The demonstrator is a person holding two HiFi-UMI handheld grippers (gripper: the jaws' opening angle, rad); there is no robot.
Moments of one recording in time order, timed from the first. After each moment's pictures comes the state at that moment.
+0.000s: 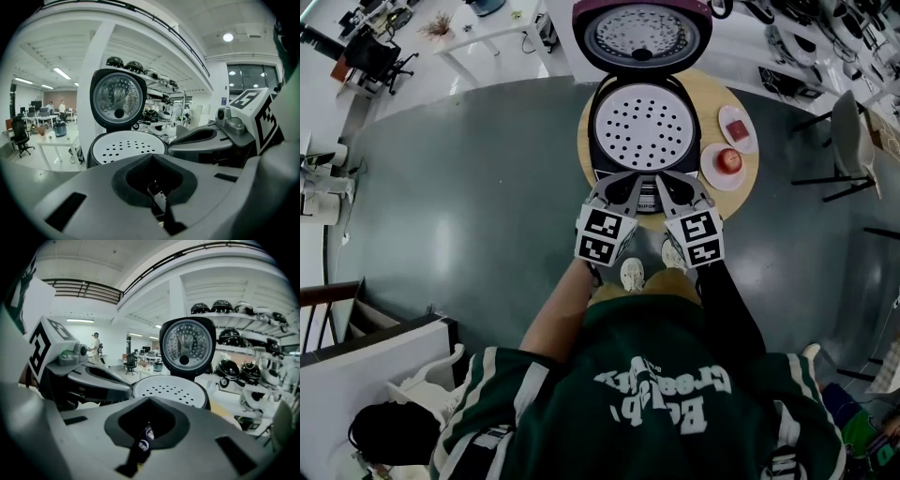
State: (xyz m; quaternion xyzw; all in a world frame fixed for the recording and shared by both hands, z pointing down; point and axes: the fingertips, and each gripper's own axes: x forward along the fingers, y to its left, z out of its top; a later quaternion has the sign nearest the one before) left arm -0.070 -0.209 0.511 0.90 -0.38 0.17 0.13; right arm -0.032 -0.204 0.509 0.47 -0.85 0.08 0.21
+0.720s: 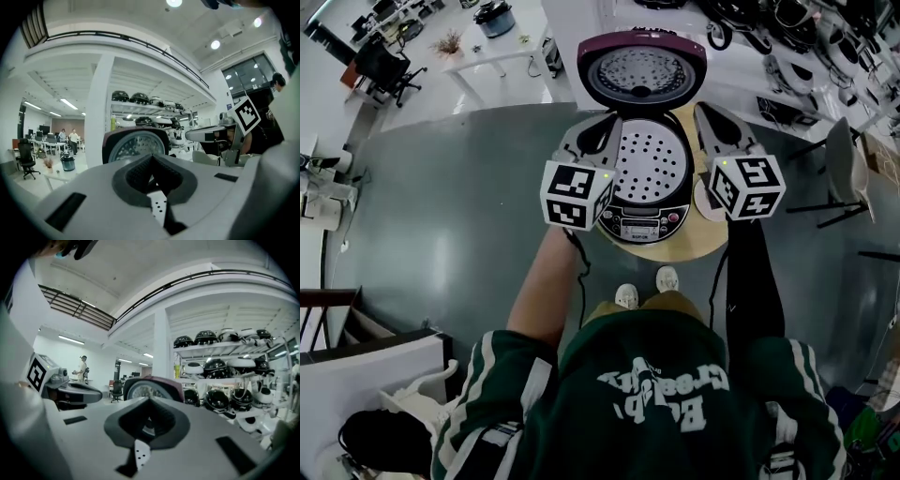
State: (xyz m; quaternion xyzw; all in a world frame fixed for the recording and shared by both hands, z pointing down) left arm -0.091 -0.325 0.334 0.90 -0.44 0.06 0.01; right arm 0.047 -0.329 0.311 0.54 -0.84 0.00 0.06
